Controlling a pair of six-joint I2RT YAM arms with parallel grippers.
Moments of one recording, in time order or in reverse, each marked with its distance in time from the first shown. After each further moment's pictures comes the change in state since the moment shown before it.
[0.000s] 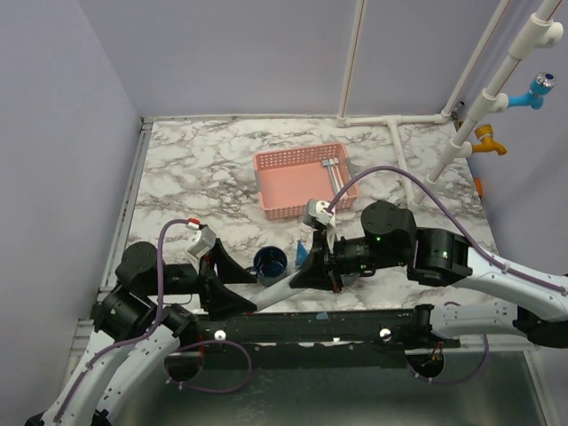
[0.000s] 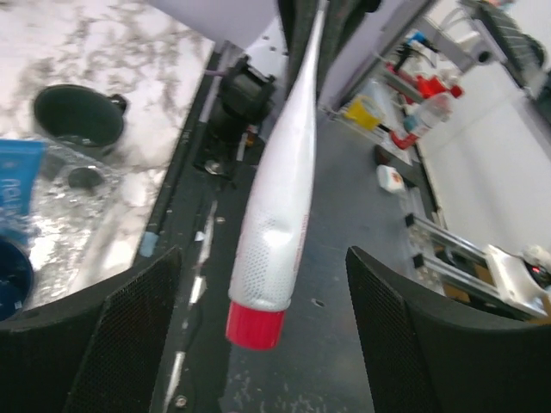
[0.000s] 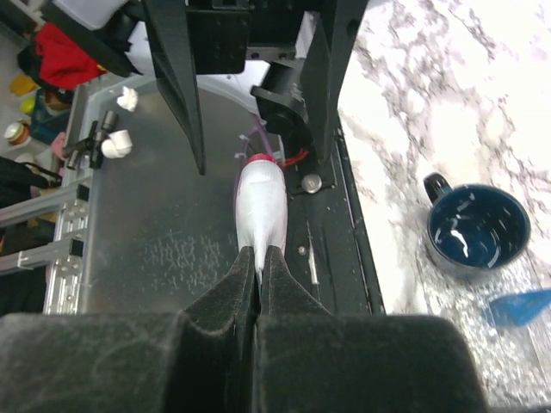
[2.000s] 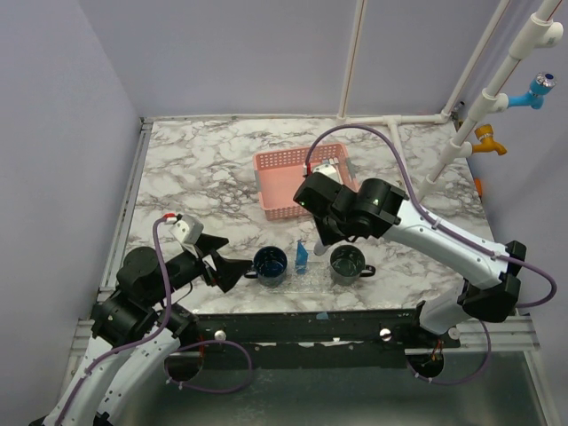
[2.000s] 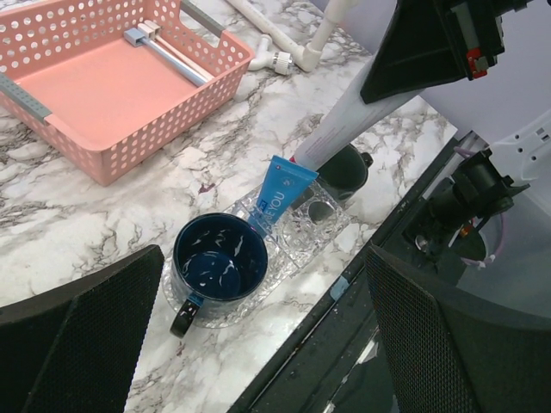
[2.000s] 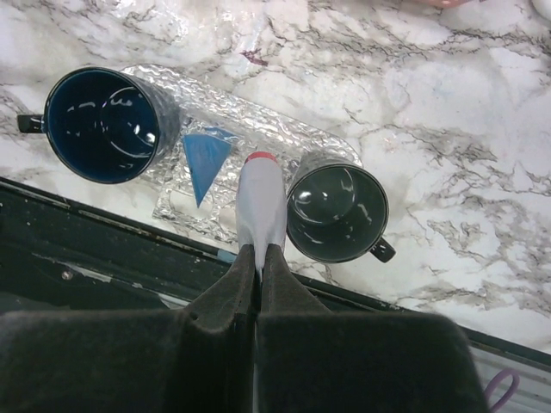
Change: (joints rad) left arm 0.000 -0.047 -0.012 -0.127 -0.665 0.200; right arm -0.159 0.463 0.462 -0.827 0.735 0.351
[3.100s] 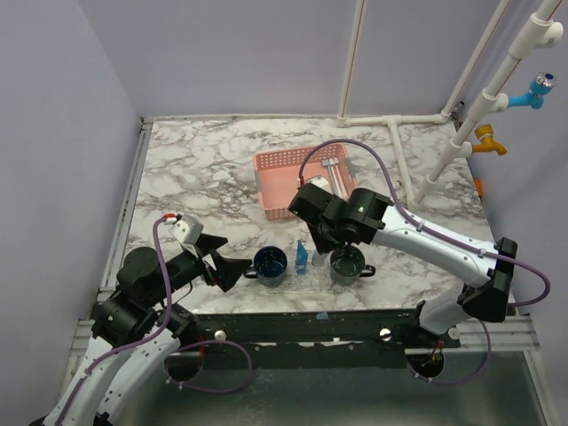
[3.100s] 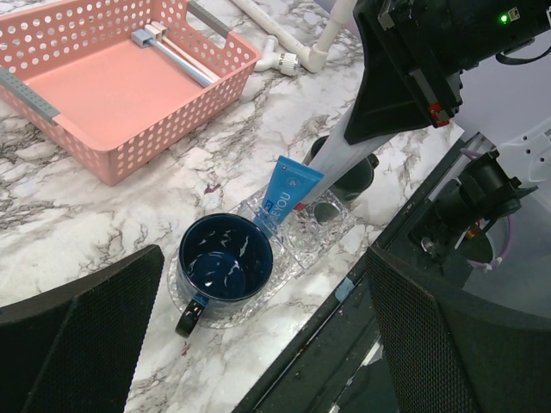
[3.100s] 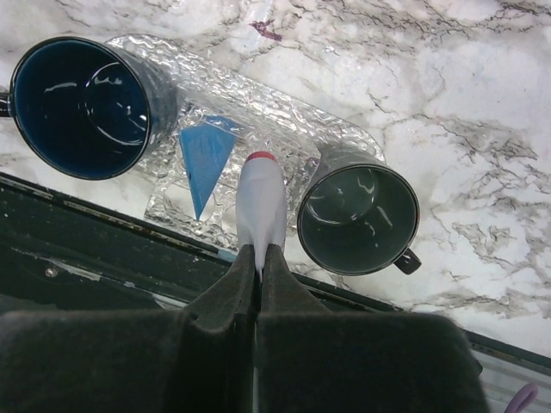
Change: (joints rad) left arm 0.000 -0.003 -0.003 0.000 -0.014 0.007; right arm -0.010 0.000 -0.160 0.118 -0.059 -0.015
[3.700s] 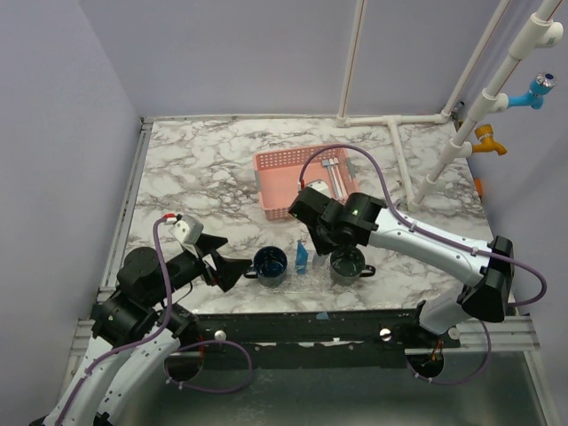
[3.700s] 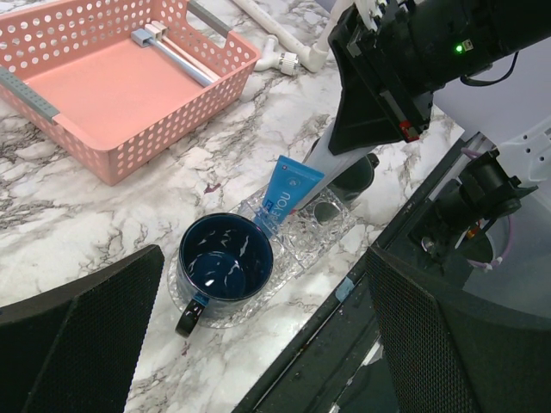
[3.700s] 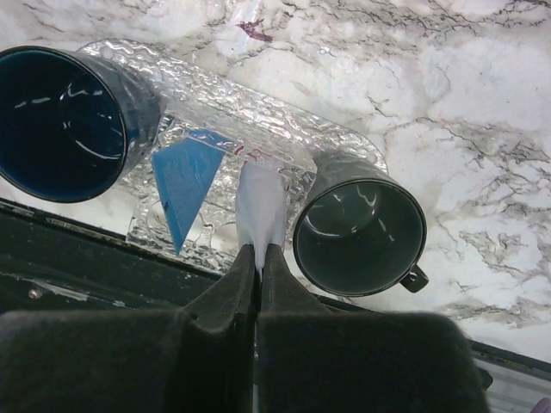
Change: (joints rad) left arm 0.000 0.000 -0.001 0.000 0.000 0.000; right arm -0.023 0.000 -0.090 0.082 -0.001 0.000
